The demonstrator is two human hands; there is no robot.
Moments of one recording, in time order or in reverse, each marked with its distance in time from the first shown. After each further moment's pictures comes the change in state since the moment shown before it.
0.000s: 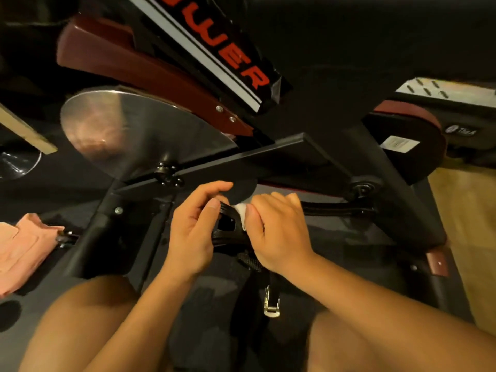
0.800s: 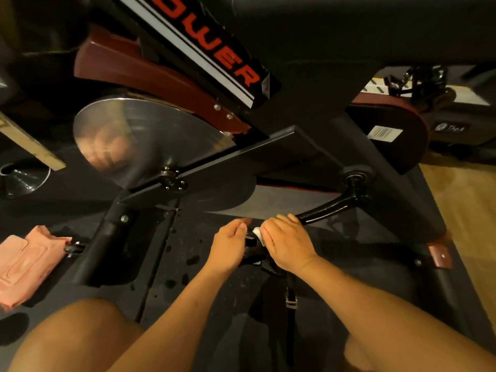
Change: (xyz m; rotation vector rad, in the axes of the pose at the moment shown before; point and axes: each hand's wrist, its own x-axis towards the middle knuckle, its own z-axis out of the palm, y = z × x) left_hand -0.020 -0.100 0.033 0.270 -0.122 -0.516; right_hand -0.049 0.067 0.058 -0.272 -0.184 -0.091
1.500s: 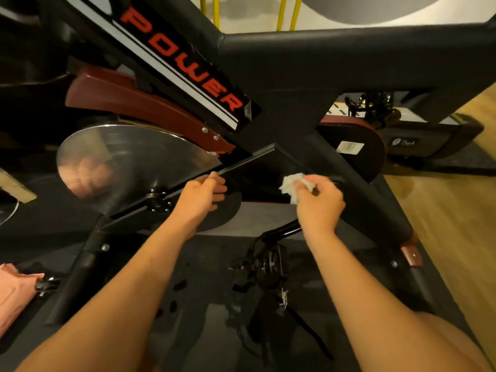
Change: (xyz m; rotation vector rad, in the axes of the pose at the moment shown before) left_hand 0.028 0.113 -0.065 -0.119 -0.031 0.095; right_hand 0.033 0.015 -0.095 0.692 0.709 0.950
